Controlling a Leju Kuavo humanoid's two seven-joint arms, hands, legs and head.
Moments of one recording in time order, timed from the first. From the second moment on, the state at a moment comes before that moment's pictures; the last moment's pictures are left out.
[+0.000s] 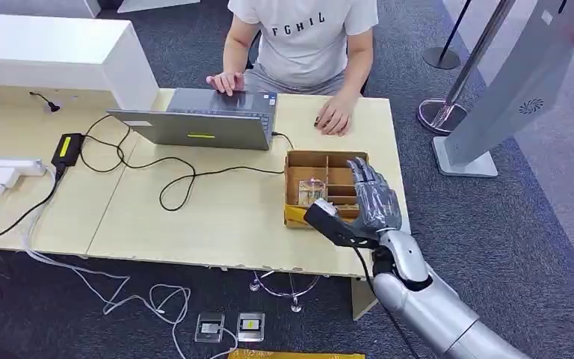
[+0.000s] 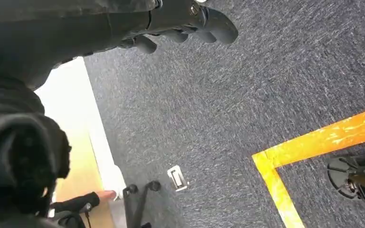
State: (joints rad) left arm -0.14 0.21 -1.32 -0.29 0.77 0.17 0.04; right arm -0.65 -0.21 0.89 -1.11 0.64 -0.31 0.32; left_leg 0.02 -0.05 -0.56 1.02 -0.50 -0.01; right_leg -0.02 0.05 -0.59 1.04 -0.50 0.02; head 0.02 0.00
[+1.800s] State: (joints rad) left arm -0.14 0.20 -1.28 -0.27 0.74 0.18 0.02; right arm -0.63 -0.16 0.81 -0.92 0.84 -0.25 0.32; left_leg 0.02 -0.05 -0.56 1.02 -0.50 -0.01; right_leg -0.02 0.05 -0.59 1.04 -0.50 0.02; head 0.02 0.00
